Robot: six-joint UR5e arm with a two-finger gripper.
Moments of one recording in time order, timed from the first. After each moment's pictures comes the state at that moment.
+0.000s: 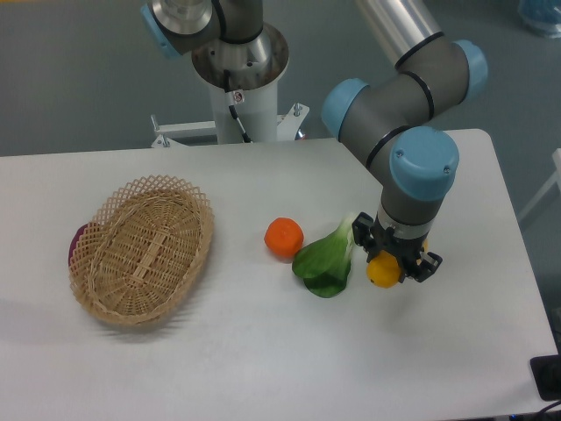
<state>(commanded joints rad) 2.57 -2.02 -1.45 -1.18 1.58 1.24</state>
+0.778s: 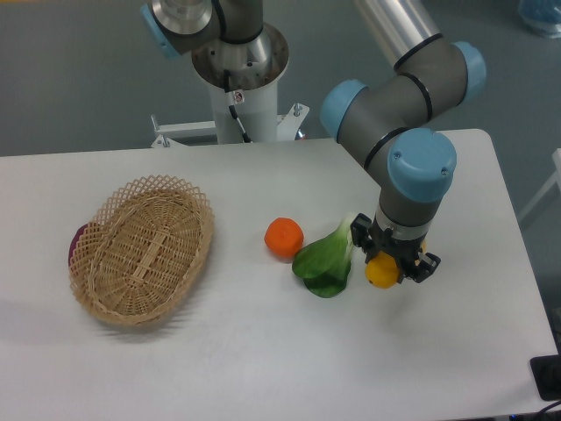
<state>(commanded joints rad) 2.55 -2.03 -1.46 -1.18 1.58 1.19</state>
